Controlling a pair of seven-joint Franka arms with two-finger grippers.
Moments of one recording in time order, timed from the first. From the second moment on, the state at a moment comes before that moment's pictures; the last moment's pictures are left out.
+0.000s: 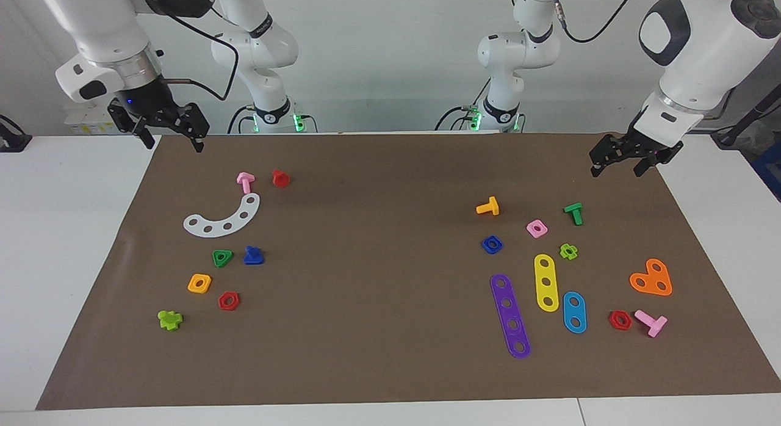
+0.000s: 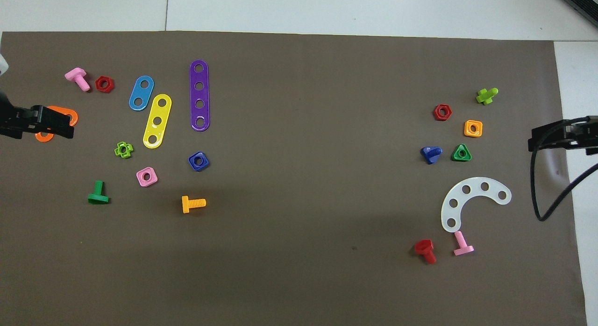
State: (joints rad) left arm -0.02 0.08 0.02 -1.55 -0.02 1.60 0.06; right arm 0.04 -0.02 -0.06 -1.55 -0.05 1.52 0.06
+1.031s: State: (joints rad) left arm -0.23 0.07 0.01 -1.93 -0.03 2.06 -0.46; right arm 0.05 -0.03 -0.06 -1.82 -0.03 1.83 0.00
